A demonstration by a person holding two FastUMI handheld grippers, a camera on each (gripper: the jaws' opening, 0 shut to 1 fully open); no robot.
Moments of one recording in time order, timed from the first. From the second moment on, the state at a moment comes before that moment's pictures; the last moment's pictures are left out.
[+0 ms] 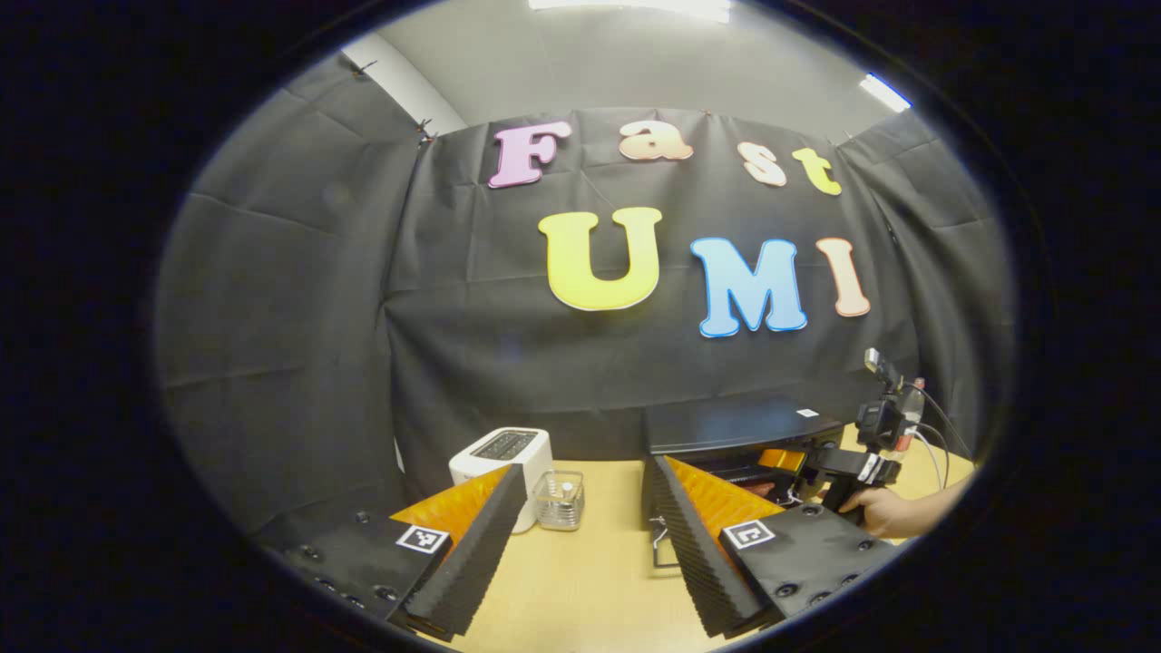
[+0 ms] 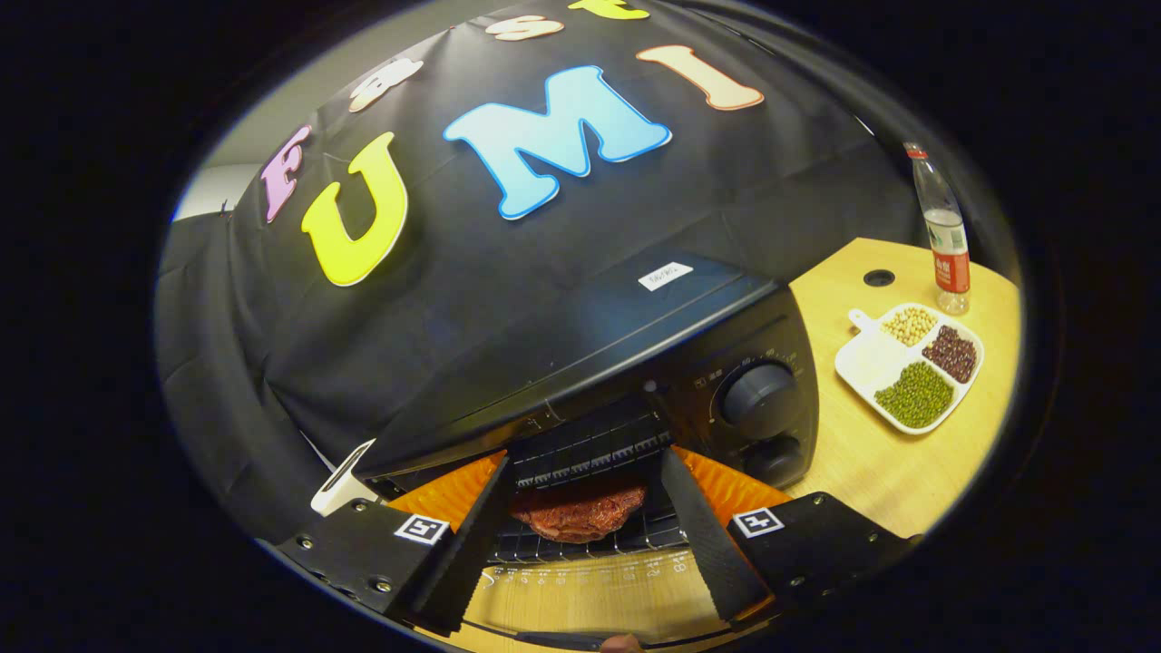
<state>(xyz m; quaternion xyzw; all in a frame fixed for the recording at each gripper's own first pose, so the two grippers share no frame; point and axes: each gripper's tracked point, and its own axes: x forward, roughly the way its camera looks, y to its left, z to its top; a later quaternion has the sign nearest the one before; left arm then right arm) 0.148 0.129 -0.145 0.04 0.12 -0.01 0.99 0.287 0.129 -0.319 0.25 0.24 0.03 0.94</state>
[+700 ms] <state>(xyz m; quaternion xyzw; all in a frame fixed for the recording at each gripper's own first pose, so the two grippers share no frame) 0.148 0.033 -0.247 0.03 0.20 -0.08 0.98 0.194 0.050 -0.199 0.11 0.16 0.06 0.98</state>
